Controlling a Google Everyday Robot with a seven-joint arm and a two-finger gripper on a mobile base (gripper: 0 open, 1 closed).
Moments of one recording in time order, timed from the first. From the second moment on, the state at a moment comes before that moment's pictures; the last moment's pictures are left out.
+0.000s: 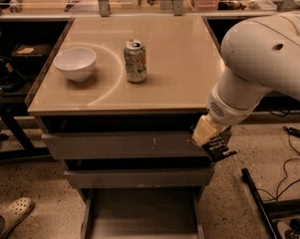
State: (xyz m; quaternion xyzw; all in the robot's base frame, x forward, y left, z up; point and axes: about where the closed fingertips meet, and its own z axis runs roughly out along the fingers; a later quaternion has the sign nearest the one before) arm 0.474 -0.167 0.805 -0.29 0.95 0.00 0.10
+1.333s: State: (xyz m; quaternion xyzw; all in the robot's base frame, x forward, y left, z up) arm 0.388 -0.066 0.686 -0.28 0.95 0.11 0.02
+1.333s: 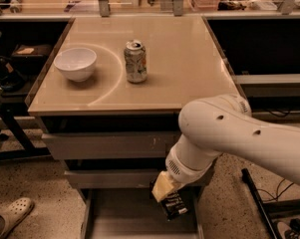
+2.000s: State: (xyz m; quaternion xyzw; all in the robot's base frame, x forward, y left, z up) arm 0.383 -0.058 0.672 -0.28 0.95 0.12 0.02
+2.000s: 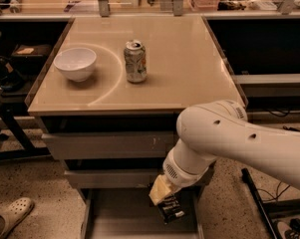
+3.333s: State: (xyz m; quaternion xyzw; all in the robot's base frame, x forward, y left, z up) arm 0.382 0.009 0.528 -0.21 0.95 0.24 -0.02
